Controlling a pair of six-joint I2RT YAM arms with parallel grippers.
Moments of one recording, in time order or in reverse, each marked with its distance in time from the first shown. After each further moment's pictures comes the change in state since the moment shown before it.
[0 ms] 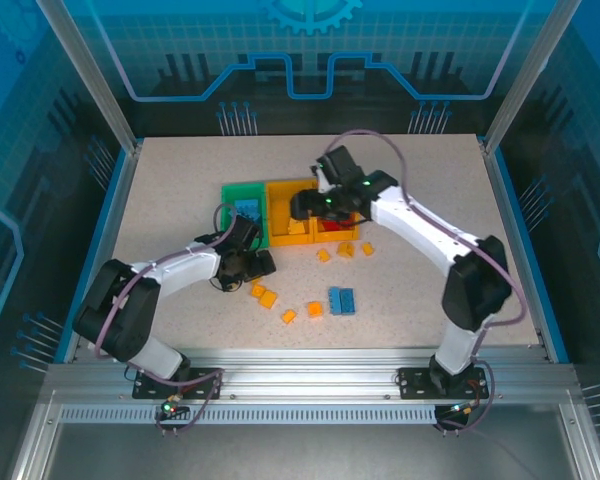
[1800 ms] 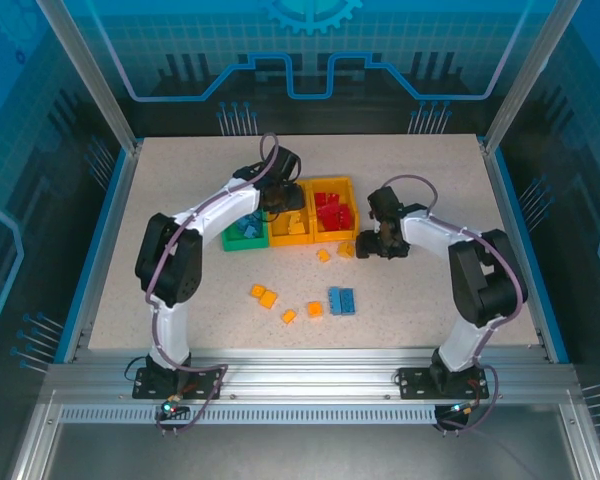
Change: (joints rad) left arm -0.010 0.460 0.827 -0.150 -0.038 0.229; right arm -0.255 0.027 -0.434 0.095 0.172 -0.209
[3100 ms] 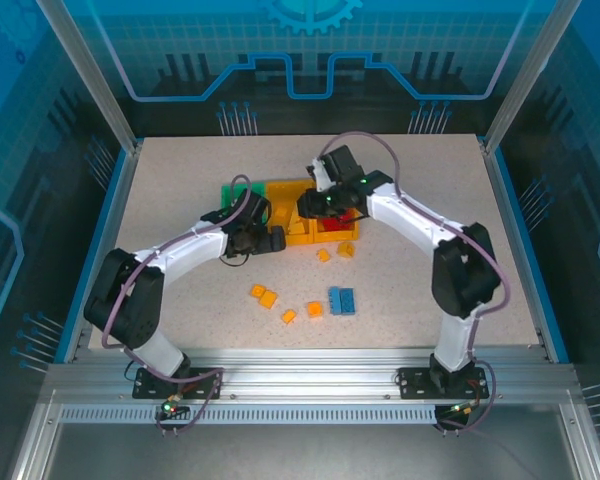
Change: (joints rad) left arm 0.011 -0.399 -0.621 0.124 -0.034 0.008; right arm 0.218 0.142 0.503 0.035 -0.362 0.118
